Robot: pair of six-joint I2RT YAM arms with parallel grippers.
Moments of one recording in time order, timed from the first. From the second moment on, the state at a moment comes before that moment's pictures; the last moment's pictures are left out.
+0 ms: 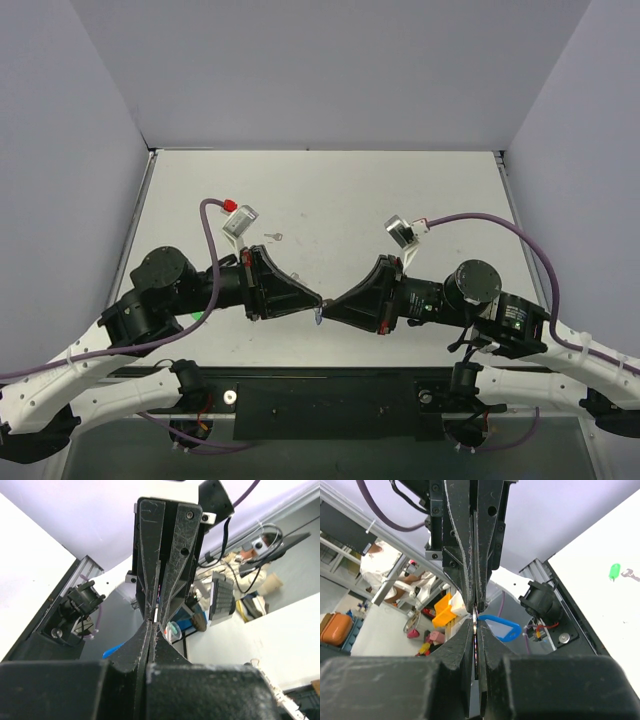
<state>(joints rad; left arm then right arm) -1.02 0.79 1.09 -0.20 0.41 -0.96 1.20 0.81 1.03 -0.16 -0.21 0.79</state>
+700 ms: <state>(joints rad) -1.03 0.73 0.96 -0.06 0.18 -1.29 1.20 0.81 1.00 -0.07 -0.07 0.81</state>
